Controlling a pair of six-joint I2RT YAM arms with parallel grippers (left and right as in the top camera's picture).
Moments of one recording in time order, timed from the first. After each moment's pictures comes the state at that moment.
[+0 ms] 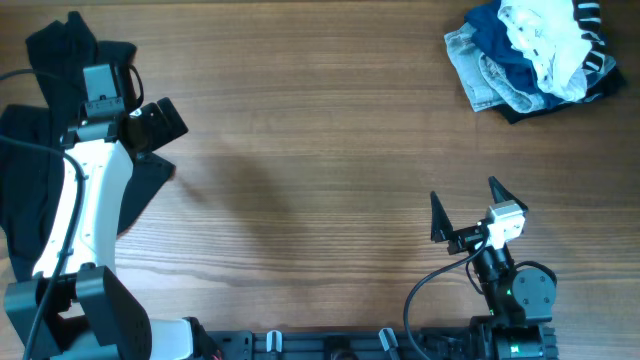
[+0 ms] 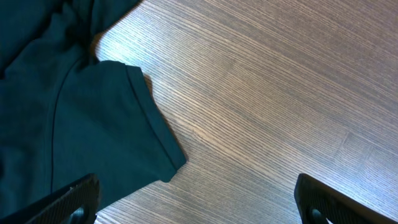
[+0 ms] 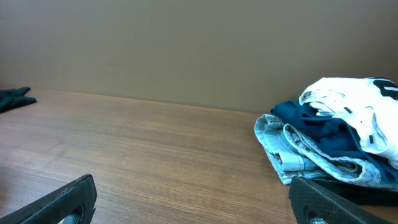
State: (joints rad) left arm 0.16 1.57 1.20 -0.71 -0.10 -0.35; right arm 0.03 0.02 0.01 0.01 -0.20 -0.03
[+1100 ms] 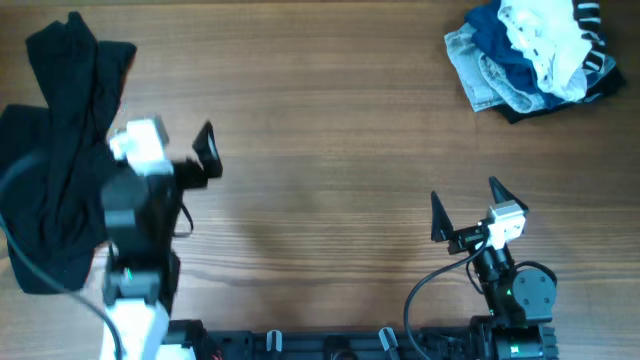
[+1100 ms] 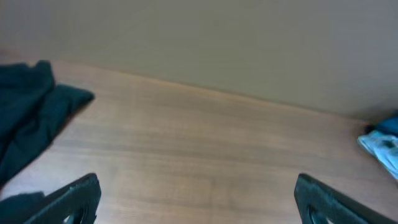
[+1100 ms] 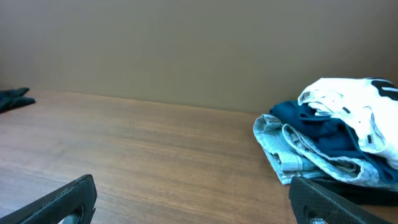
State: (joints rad) left arm 0.02 0.84 0.49 0.11 0.08 -0.21; right arm 0.03 0.01 0.01 0.01 -0.20 -0.03
